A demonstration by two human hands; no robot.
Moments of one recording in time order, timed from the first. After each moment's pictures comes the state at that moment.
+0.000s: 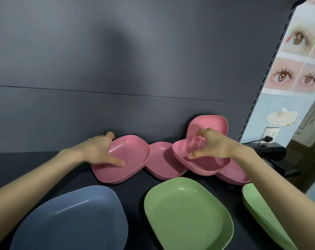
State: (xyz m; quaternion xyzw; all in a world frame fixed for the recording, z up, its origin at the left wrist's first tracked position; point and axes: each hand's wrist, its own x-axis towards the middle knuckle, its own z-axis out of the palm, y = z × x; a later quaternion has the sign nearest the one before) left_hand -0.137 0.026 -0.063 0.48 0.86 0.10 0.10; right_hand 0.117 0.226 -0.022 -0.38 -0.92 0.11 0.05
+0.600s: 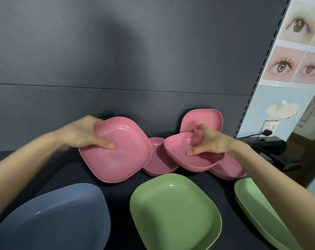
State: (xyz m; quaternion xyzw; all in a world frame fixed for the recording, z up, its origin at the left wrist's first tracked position) left_hand -0.121 0.021 -0.027 0.46 0.78 0.37 0.20; right_hand 0.126 0.259 -0.036 -0.39 -0.89 0.23 0.05
